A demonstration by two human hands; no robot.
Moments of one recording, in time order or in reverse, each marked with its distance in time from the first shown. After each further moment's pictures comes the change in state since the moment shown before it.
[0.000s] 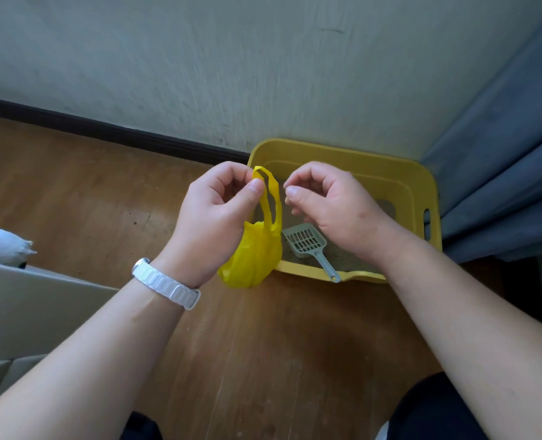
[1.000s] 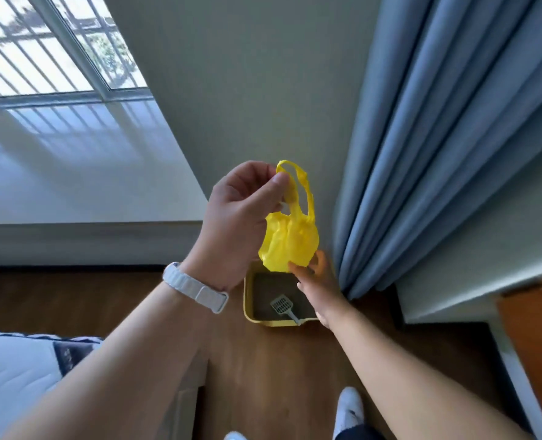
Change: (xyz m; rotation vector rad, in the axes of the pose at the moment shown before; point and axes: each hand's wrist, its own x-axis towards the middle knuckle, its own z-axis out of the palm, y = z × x) left_hand -0.017 0.657 0.032 -0.302 -0.279 0.061; right_hand -0.142 -0.406 -0.156 0.564 0.451 0.393
